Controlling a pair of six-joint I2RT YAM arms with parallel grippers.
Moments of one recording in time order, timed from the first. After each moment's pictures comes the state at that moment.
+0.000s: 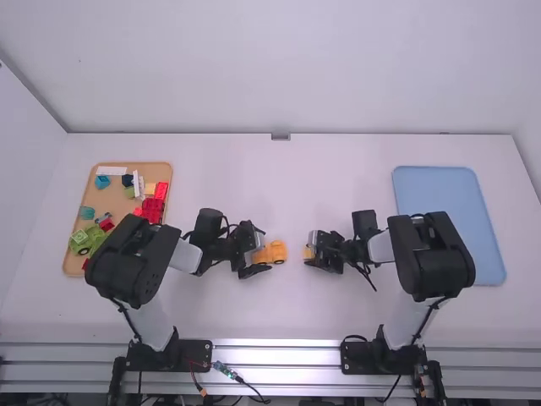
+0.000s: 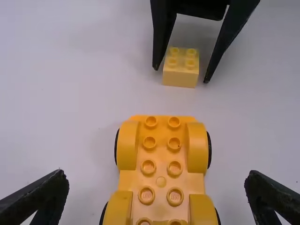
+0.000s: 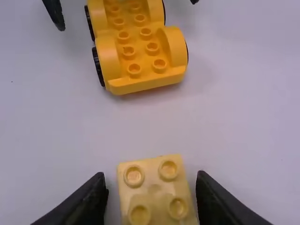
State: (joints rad) left arm -0.25 1.83 0.47 0.54 0.86 0.75; right arm 0.14 1.90 0.55 0.15 -0.91 -1.18
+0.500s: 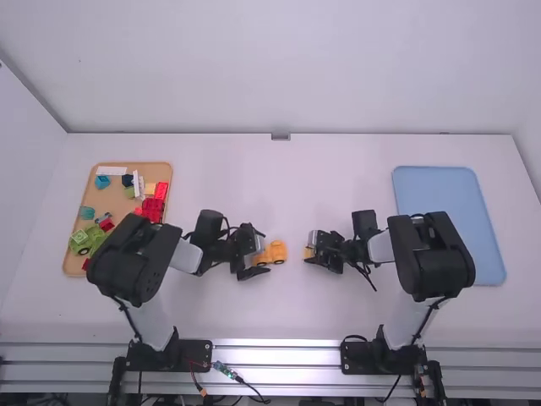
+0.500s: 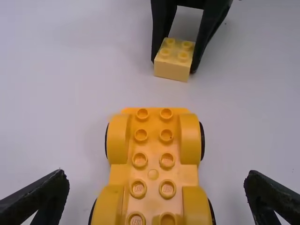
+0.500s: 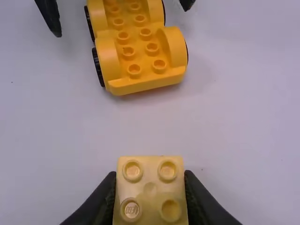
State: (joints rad) left arm -0.25 1.84 0.47 0.51 0.86 0.81; right arm 0.14 1.90 0.55 0.15 -0.91 -1.18
